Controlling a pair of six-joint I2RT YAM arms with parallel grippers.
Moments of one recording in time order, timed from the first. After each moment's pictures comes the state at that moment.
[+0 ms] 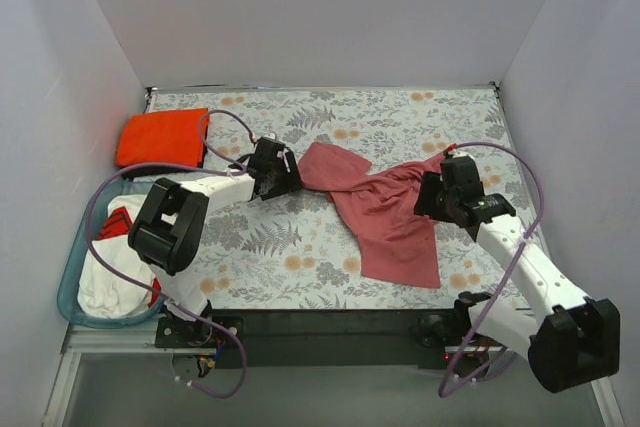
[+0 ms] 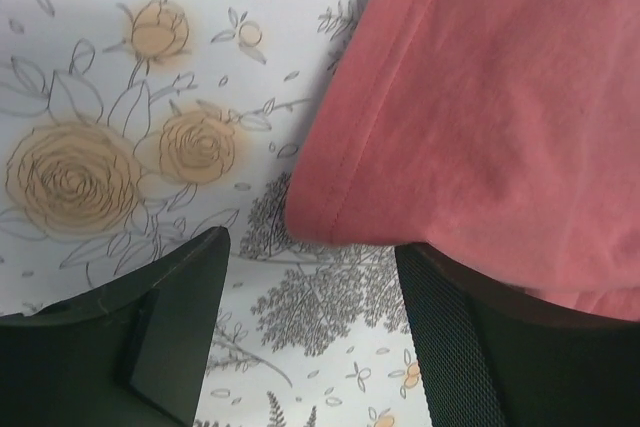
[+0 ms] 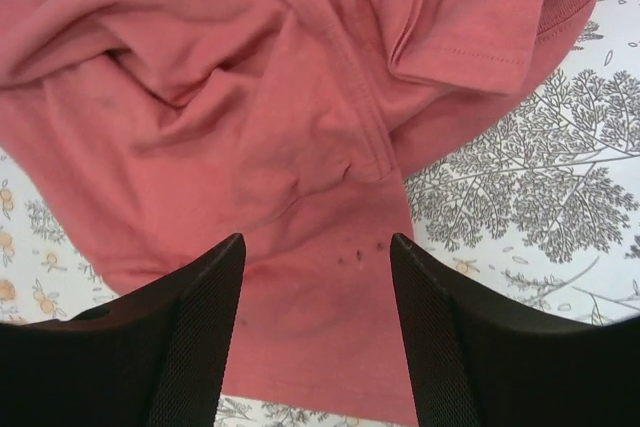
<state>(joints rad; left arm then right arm) -0.46 1.77 1.01 -0.13 -0.06 -0.66 0.36 1.02 0.76 -0.61 0.14 0.45</state>
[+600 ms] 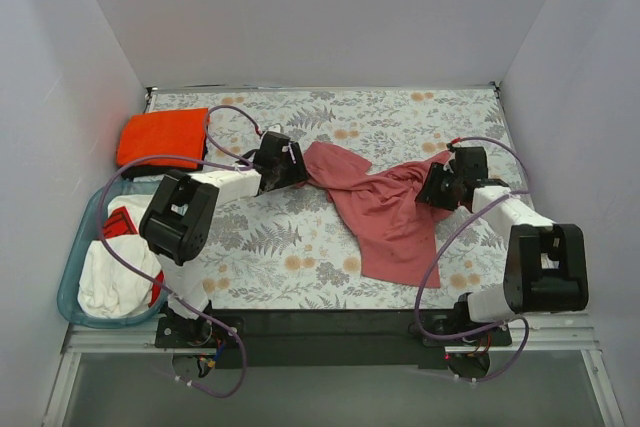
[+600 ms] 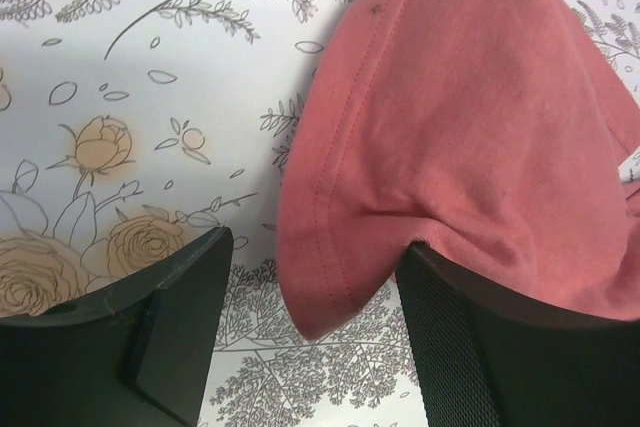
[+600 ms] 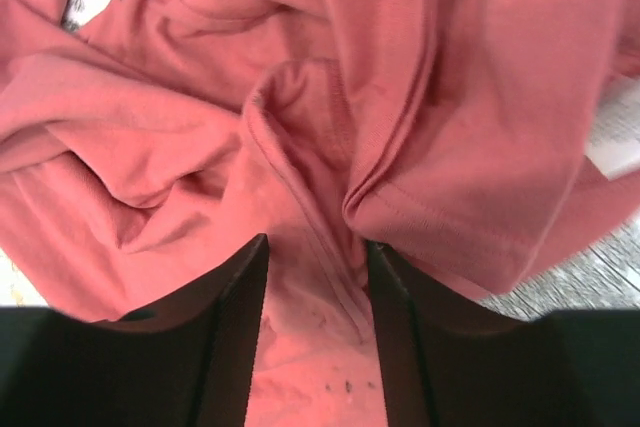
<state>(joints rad) -0.47 1.86 1.08 0.00 -0.07 -0.65 0.06 1.40 0.75 -0.27 -0.21 0.35</state>
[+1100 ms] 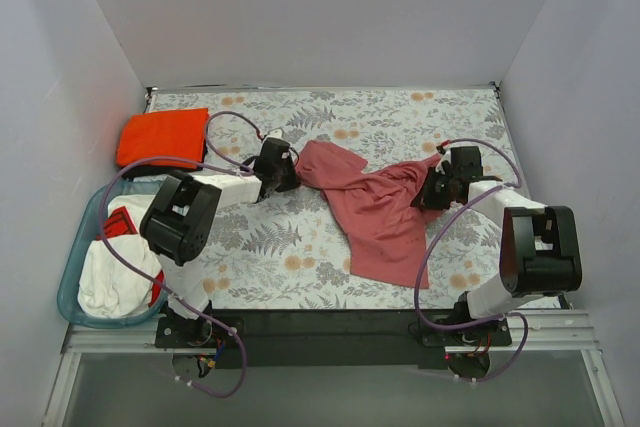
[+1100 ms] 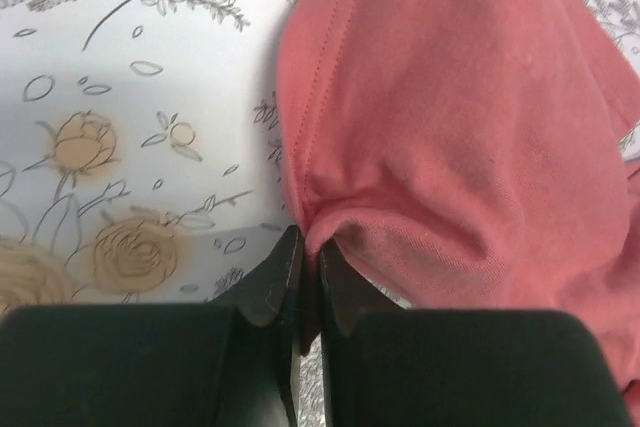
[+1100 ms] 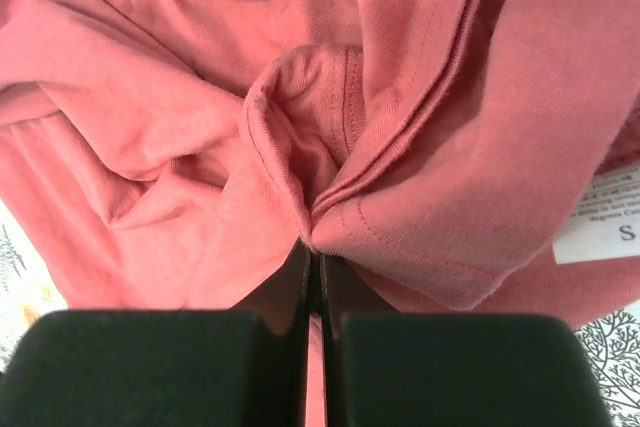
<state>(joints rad) -0.48 1.87 1.01 0.12 -0.06 -0.63 0.06 1.53 0.77 -0.23 -0.38 0.31</state>
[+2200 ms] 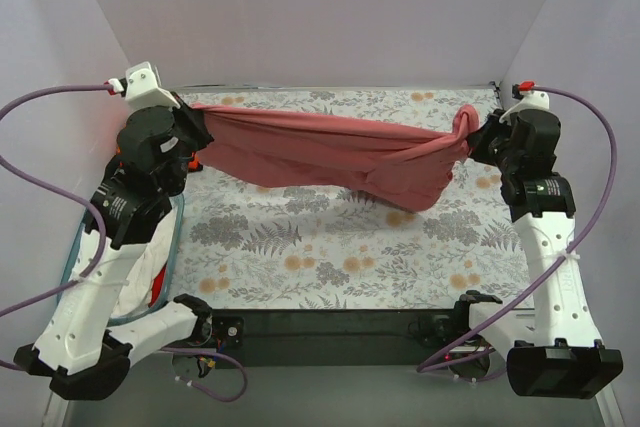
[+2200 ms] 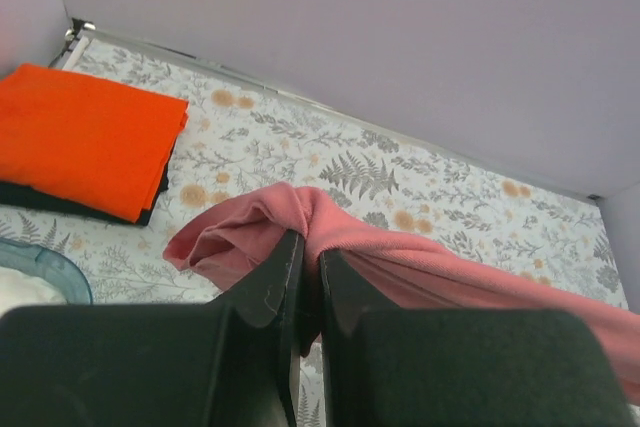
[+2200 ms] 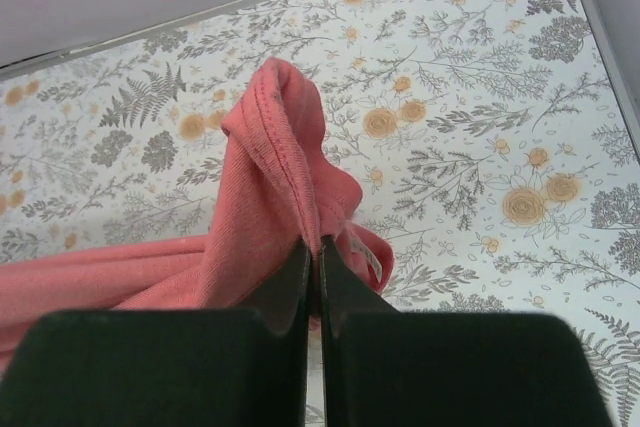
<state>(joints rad) -0.48 1.03 1.51 -0.68 -0.57 -0.45 0.00 0.99 1.14 -0.53 -0.05 0.29</state>
